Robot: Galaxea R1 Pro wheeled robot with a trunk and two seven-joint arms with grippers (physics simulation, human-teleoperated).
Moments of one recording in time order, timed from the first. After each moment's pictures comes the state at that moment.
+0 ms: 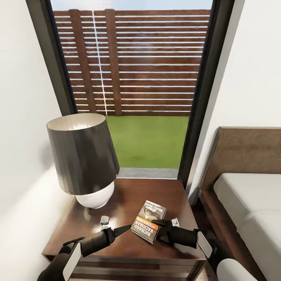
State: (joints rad) left arm -0.38 0.02 0.03 -0.78 0.40 0.55 -1.19; right arm -0.58 -0.01 -0.18 -0.45 -0.39 0.91 0.92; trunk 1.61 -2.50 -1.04
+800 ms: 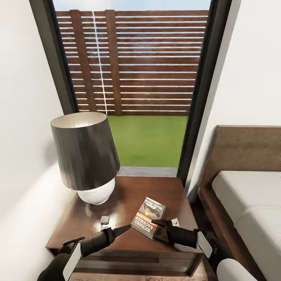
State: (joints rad) left arm -0.38 0.02 0.03 -0.78 0.40 0.55 -1.19; right arm -0.58 -0.01 -0.18 -0.45 -0.39 0.92 0.92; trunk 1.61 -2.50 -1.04
